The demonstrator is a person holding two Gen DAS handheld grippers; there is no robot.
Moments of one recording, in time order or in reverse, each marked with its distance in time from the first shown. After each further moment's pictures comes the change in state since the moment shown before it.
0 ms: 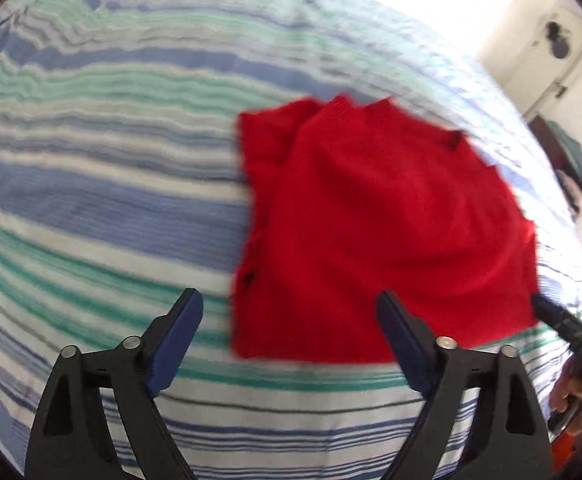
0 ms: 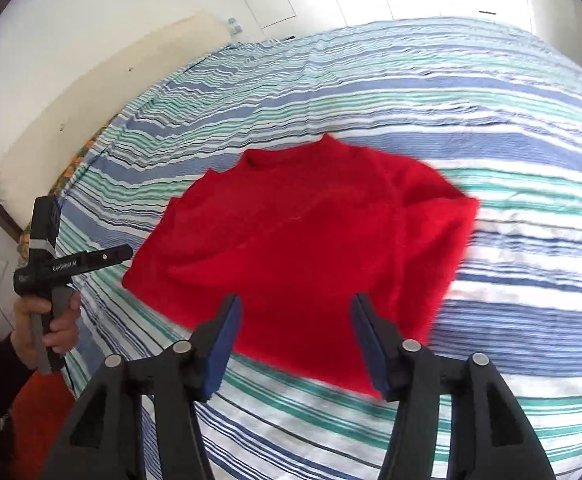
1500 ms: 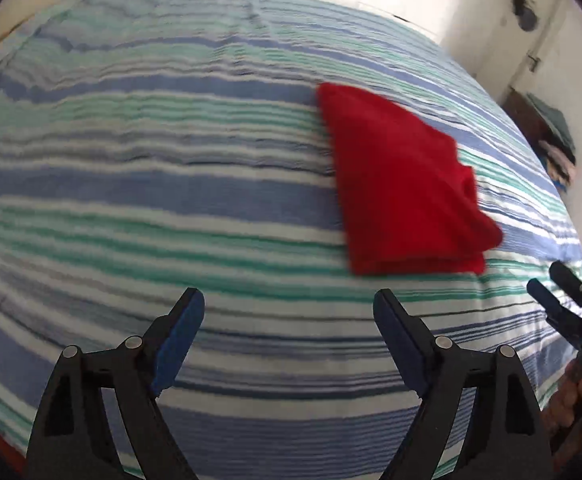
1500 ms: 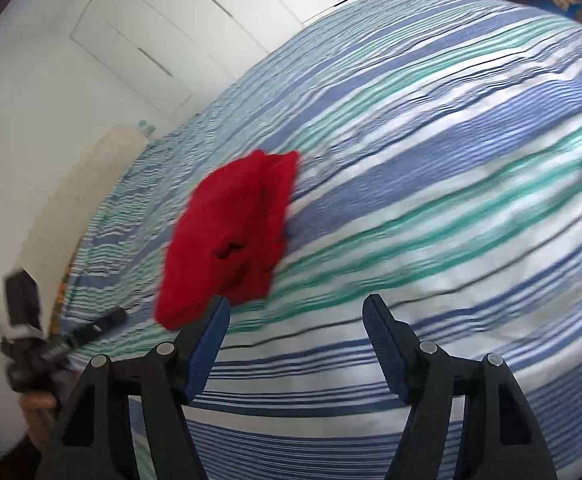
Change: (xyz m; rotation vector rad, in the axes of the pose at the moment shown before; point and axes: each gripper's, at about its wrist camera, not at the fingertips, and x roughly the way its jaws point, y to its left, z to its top) left arm -0.046 -0.085 -0.080 0.082 -0.088 0.003; right arm -0.107 -0.055 -0.083 0.434 -0.239 0.103
